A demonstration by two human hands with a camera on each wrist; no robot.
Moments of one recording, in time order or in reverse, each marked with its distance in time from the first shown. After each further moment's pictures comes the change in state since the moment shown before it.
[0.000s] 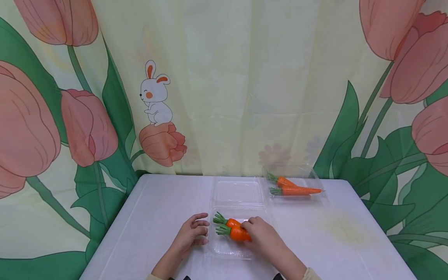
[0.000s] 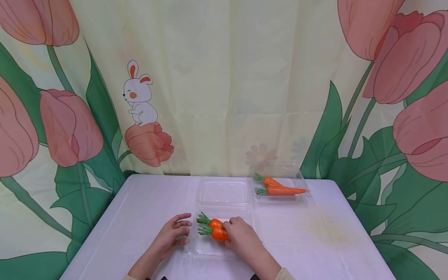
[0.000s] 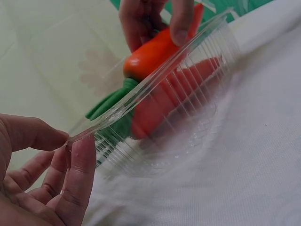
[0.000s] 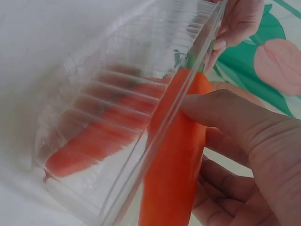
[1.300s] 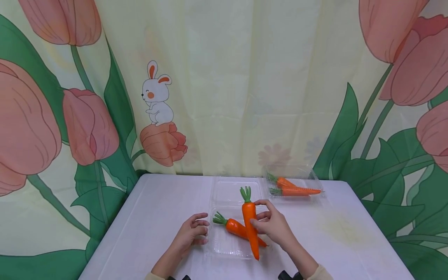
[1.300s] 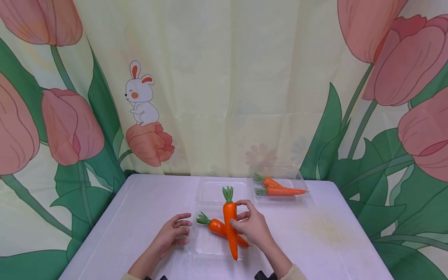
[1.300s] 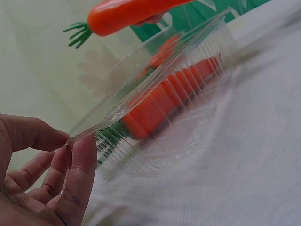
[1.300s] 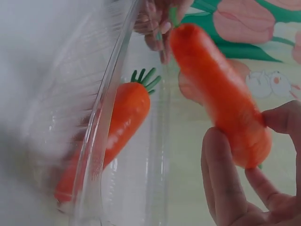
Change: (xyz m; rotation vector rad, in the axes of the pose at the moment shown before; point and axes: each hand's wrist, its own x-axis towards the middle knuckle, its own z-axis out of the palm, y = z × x) left_hand 0.002 -0.001 0.001 0.041 0.035 -0.036; right_hand 0.006 0.027 -0.021 0.929 0.048 0.646
